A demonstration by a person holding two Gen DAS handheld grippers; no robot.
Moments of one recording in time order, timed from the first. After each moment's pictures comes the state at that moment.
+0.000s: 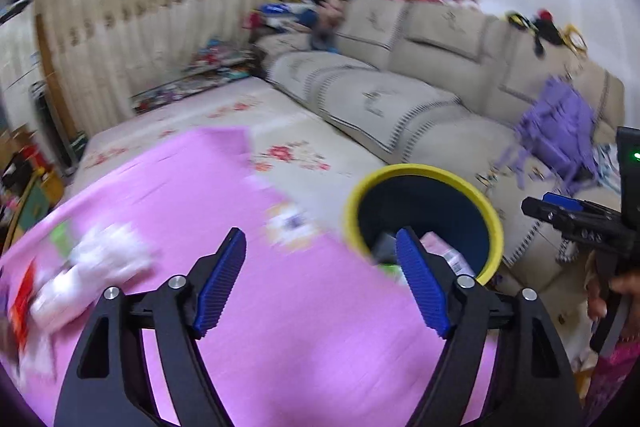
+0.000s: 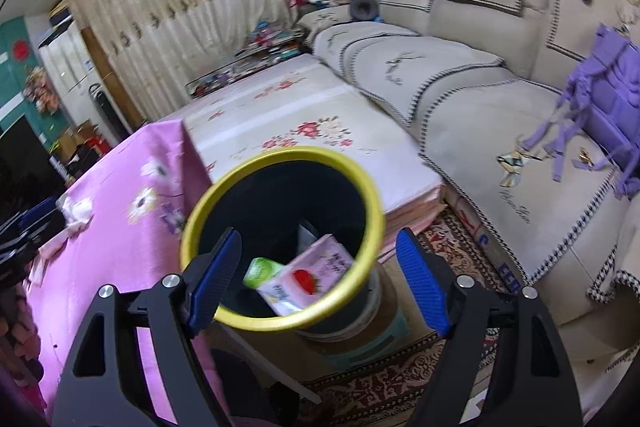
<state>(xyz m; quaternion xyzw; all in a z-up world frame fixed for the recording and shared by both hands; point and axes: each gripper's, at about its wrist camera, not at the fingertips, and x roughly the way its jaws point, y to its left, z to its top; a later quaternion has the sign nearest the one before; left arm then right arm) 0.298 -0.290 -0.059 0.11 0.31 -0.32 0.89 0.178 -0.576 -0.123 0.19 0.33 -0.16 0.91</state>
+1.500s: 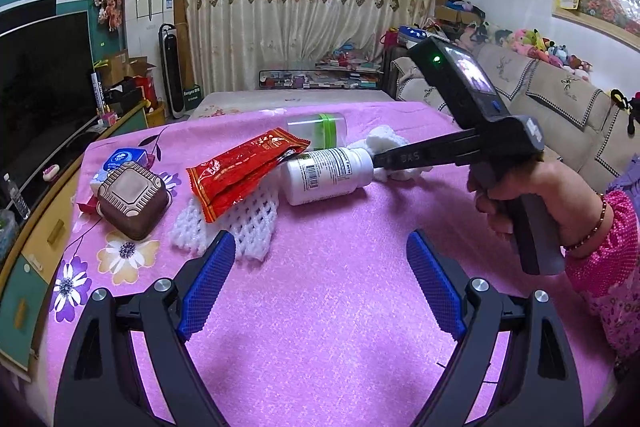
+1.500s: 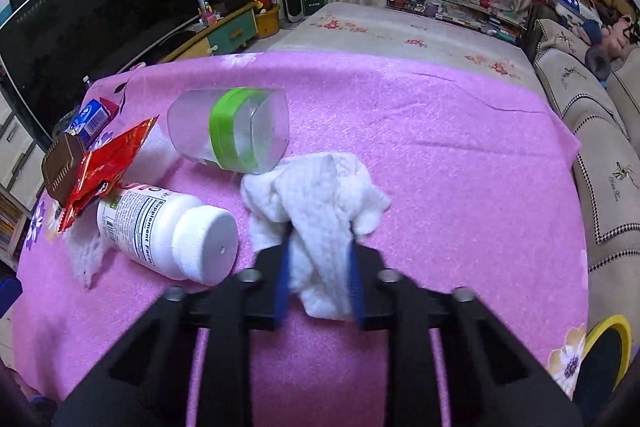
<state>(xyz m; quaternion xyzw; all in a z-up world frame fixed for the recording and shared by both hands) 0.298 -0.046 -0.096 0.02 0.31 -0.14 0.94 0.486 -0.227 -0.144 -0.03 0.46 0.13 0.88</state>
